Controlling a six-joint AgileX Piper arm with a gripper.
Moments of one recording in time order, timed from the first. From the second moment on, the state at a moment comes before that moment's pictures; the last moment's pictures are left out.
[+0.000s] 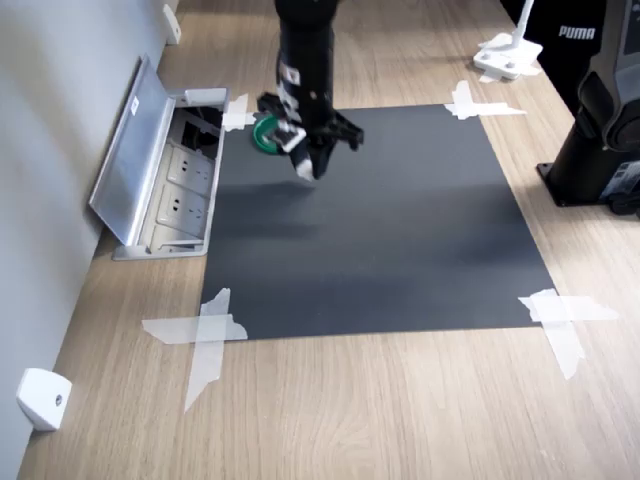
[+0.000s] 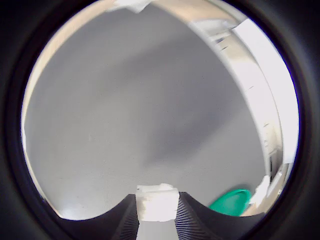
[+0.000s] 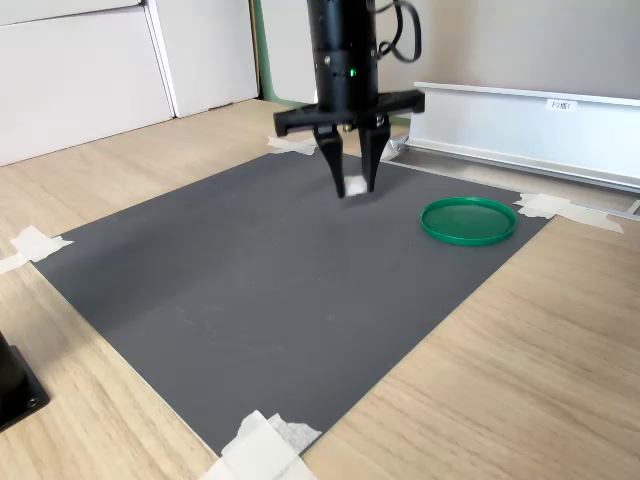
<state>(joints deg) -3.9 105.9 -80.0 -1.6 55.8 -54.1</state>
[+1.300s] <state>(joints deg) -20.2 118.4 -91.2 -0.3 56.9 -57.4</state>
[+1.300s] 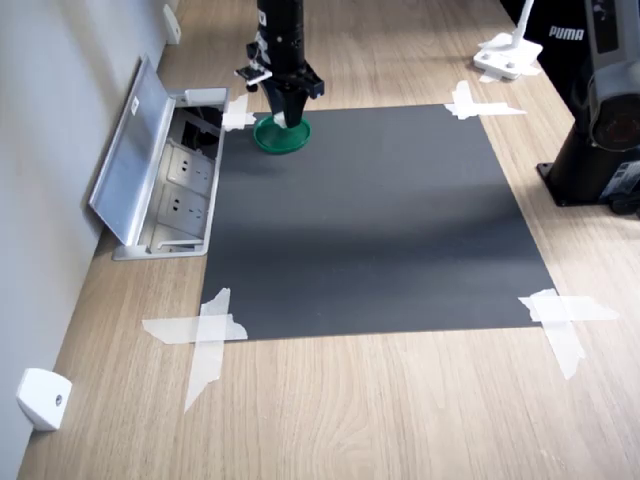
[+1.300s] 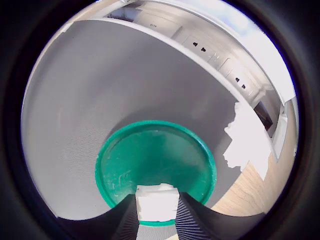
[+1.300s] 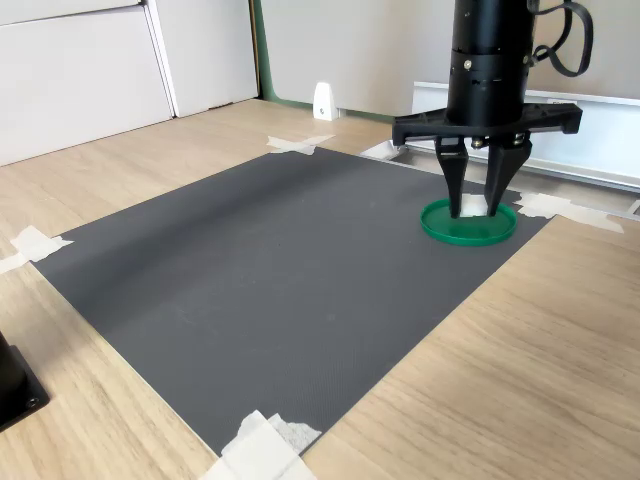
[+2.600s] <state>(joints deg) -4.9 87.1 -76.5 3.1 43.5 -40.5</state>
